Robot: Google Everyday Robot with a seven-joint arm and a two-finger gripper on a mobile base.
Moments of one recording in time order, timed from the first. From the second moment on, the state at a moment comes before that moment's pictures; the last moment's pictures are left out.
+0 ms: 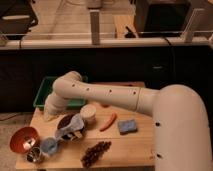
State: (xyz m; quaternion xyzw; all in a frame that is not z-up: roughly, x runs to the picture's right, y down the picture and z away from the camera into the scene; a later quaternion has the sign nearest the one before) arm -0.297 0.132 0.704 -0.28 -0.38 -0.11 0.88
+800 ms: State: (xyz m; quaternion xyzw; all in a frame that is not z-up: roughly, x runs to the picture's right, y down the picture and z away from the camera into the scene) arm -0.354 0.164 0.735 -0.31 -0.40 -0.04 0.86
